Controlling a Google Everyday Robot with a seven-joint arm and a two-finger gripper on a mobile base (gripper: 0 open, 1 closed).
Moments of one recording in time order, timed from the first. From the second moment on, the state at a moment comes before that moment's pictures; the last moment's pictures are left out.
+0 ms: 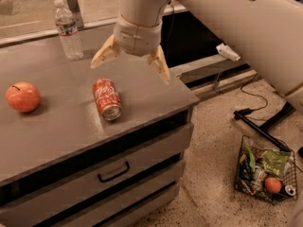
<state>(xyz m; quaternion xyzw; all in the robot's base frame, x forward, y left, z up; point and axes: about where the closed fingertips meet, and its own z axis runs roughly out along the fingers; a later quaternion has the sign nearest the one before) 0.554 0.039 0.929 -0.99 0.04 -0.05 0.11</state>
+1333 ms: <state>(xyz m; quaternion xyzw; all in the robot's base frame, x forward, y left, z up) 0.553 0.067 0.888 -0.98 -0.05 -0.01 0.16</state>
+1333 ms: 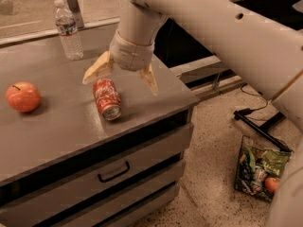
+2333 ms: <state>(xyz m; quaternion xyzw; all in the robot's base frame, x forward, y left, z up) 0.542 0.093 0.862 -0.98 -0.11 0.01 0.14</state>
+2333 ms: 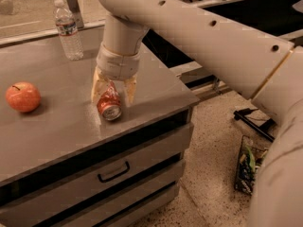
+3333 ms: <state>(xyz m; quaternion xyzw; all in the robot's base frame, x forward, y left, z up) 0.536 0.102 0.857 -0.98 -0.13 0.02 0.15</state>
